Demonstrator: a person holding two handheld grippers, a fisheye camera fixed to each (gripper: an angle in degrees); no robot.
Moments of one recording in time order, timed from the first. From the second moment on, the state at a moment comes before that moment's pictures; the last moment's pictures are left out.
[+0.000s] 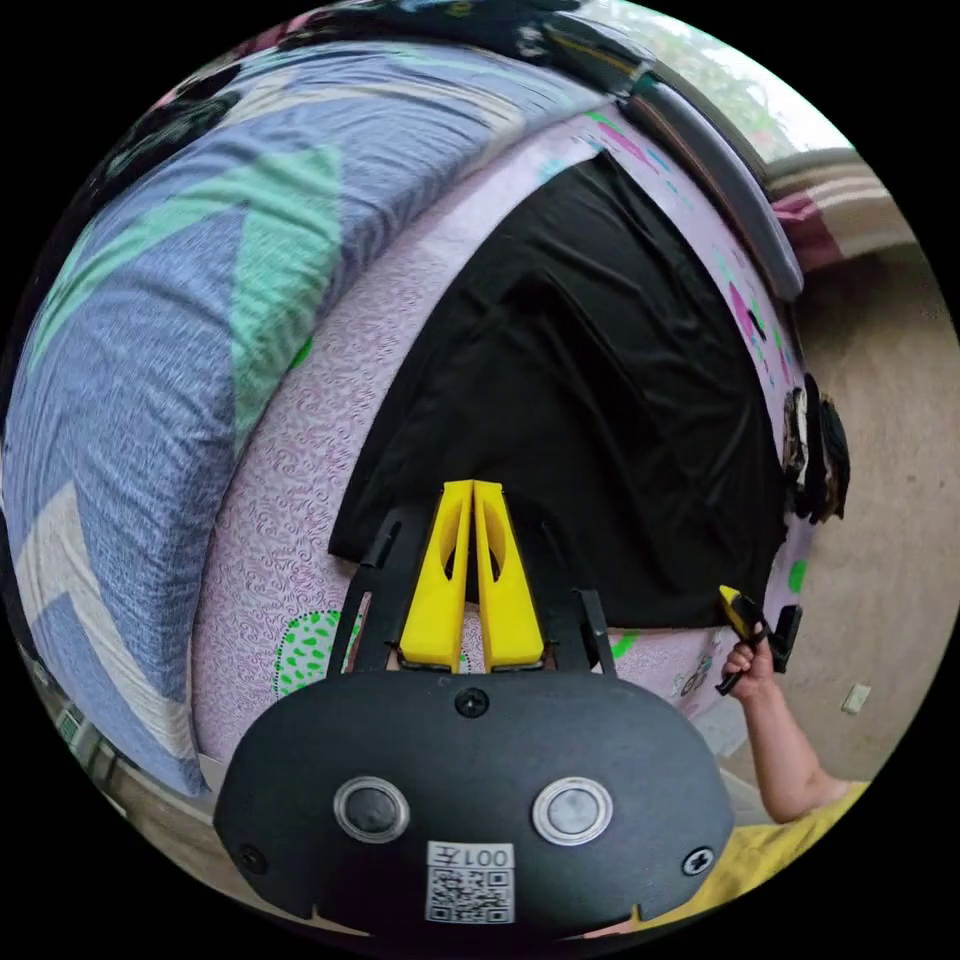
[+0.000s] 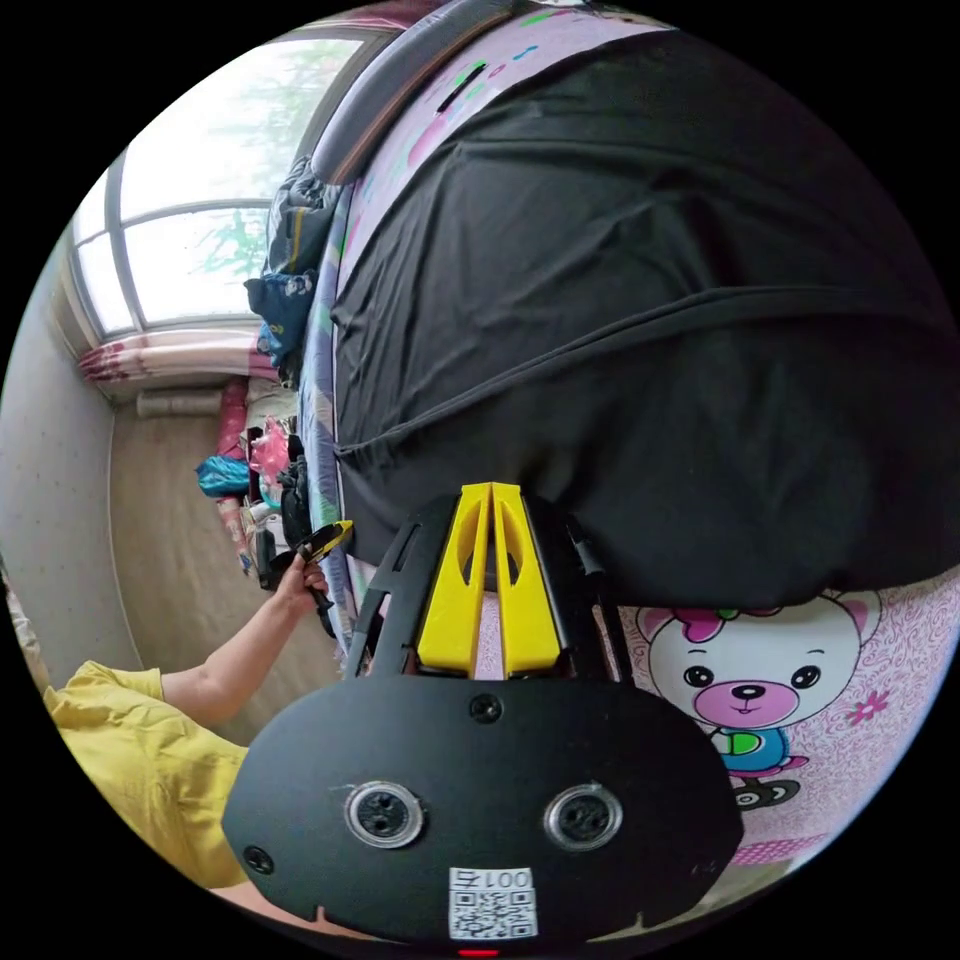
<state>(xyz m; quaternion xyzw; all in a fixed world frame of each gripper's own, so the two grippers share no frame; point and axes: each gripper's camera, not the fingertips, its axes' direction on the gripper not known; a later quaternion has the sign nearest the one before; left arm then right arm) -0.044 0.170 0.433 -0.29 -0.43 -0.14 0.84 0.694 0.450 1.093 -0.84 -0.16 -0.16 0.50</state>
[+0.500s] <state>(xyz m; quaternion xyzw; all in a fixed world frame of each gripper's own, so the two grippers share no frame) -0.015 0.181 0.425 -0.33 -0.41 -0.07 0.85 0.677 0.403 1.068 -0.82 -0.17 -0.10 0.53</state>
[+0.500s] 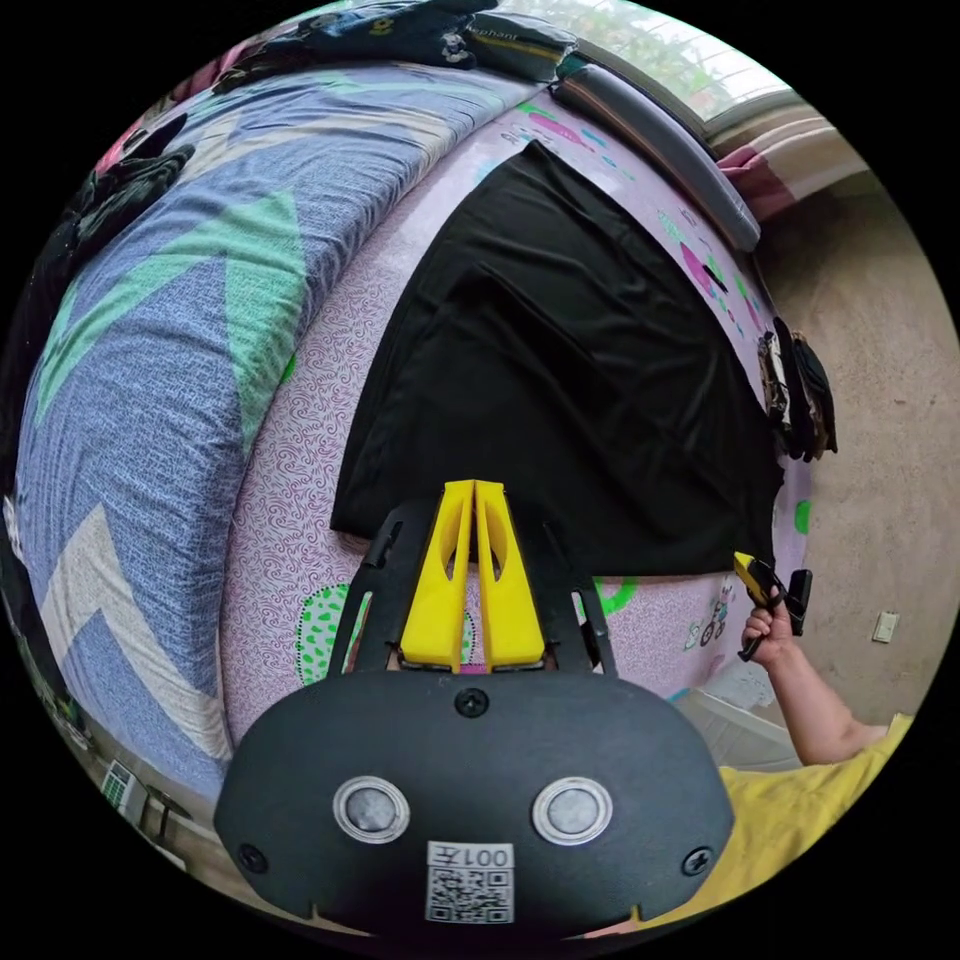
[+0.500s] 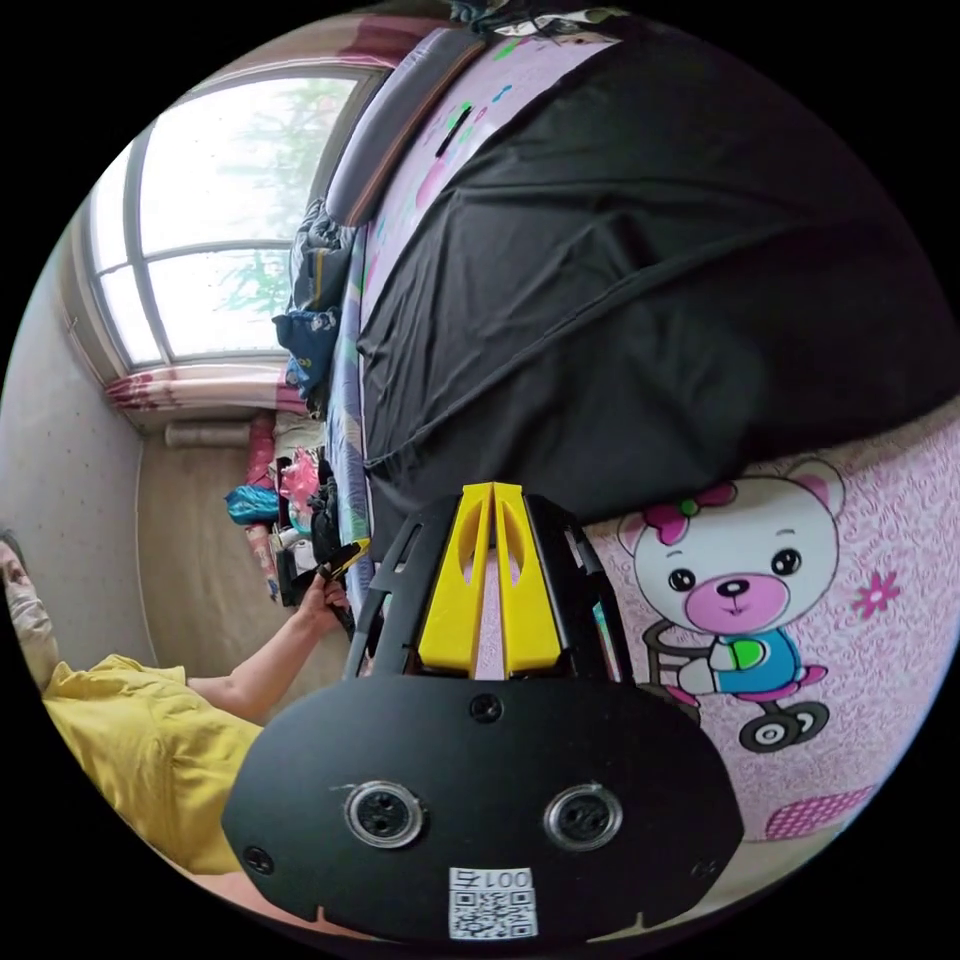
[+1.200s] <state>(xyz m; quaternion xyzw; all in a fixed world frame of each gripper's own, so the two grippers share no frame) -0.016 0.206 0.385 -0.32 -0.40 -0.10 0.85 0.627 0.363 1.046 -0.79 -0.18 -0.08 0.58</state>
